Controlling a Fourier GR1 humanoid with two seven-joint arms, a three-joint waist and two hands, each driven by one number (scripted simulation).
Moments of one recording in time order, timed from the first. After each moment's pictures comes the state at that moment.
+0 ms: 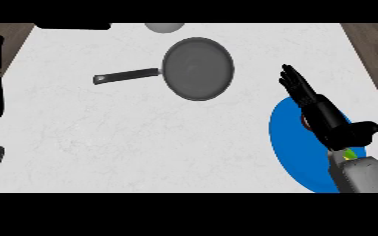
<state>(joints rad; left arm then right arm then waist) -0.25 0.61 0.00 -1.57 0.38 0.43 -0.08 -0.19 -0.46 0.24 -1.49 -0.30 0.06 -0.13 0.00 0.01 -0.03</state>
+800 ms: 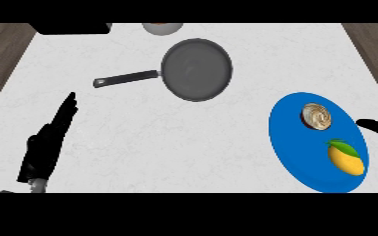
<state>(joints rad) 0.01 0.58 -0.31 -1.53 0.22 0.35 0.04 -0.11 -0.72 -0.11 -1.20 -0.29 -0.18 0.11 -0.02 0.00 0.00</state>
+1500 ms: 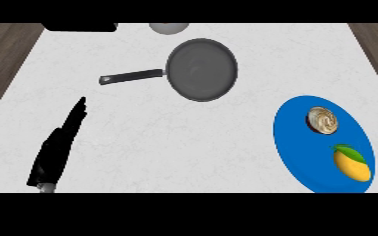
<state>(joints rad) 0.02 0.54 -0.33 -1.54 0.16 0.33 0.07 -0.25 -0.96 0.02 -1.20 -0.21 0.25 0.31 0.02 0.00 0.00</state>
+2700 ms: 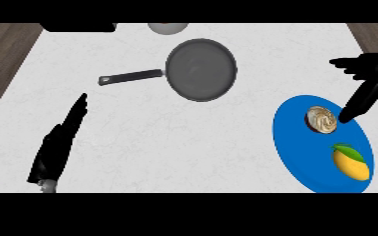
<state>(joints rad) 0.03 0.47 -0.26 -1.59 0.08 0.27 0.14 -0.64 -0.76 0.20 -1.05 -0.03 0.63 0.76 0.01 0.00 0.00</state>
